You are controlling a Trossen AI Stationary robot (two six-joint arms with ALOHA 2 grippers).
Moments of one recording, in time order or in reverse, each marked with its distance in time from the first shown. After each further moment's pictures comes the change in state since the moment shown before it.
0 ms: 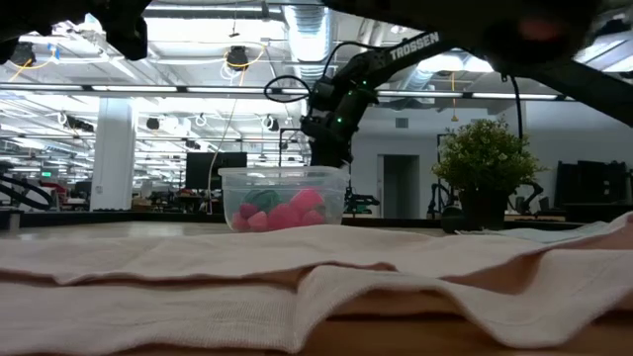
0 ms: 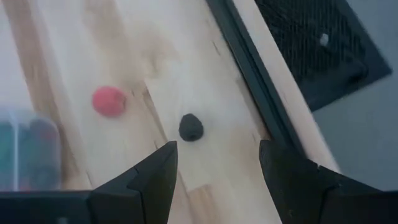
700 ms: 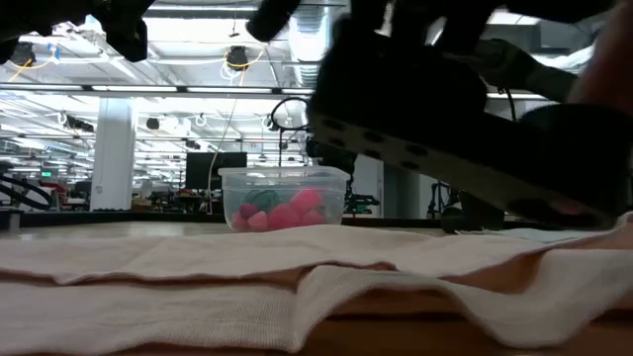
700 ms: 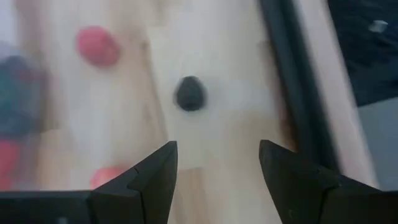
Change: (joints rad) left arm 0.000 0.000 0.000 -0.003 -0.011 -0.011; right arm -0.056 0.080 -0.001 -0.048 -0.131 -0.202
